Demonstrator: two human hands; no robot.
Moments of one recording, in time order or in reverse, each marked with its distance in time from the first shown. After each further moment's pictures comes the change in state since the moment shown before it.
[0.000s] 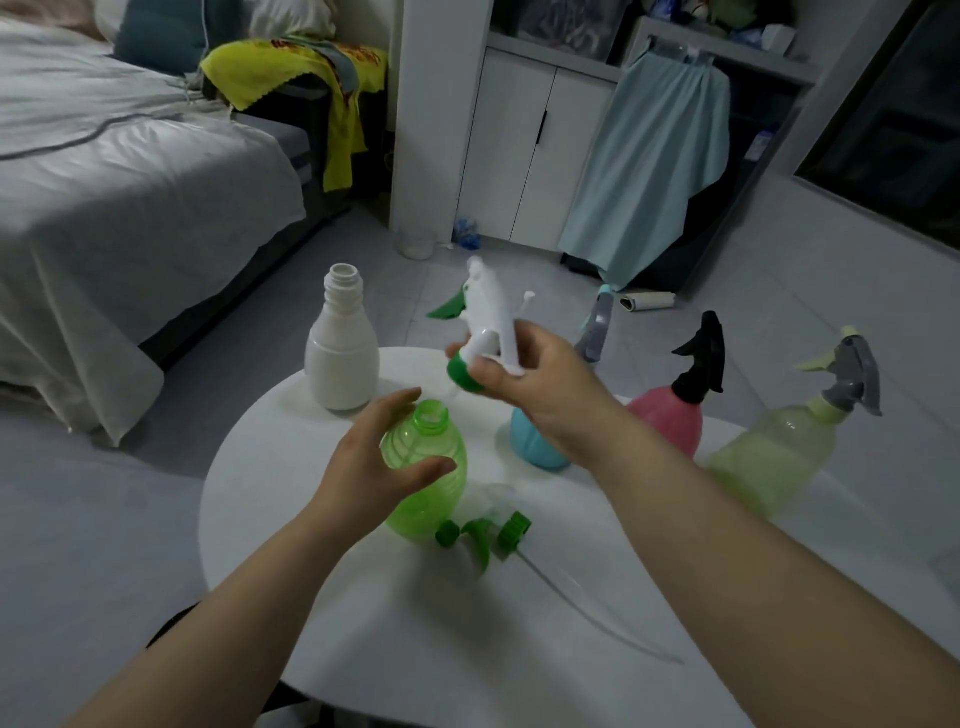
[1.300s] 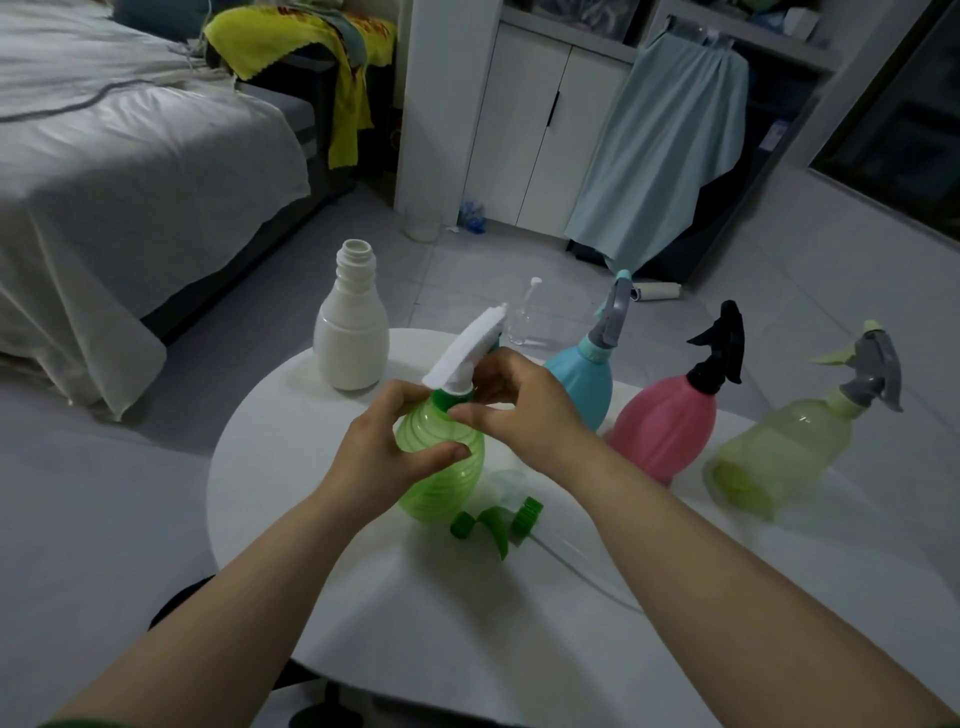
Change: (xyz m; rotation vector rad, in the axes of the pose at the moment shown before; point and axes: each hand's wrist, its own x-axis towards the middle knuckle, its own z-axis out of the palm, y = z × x) left_hand 0.001 -0.008 0.000 -0.067 -0.032 0.015; right_hand -0.001 0.037 0.016 -0.401 0.011 -0.048
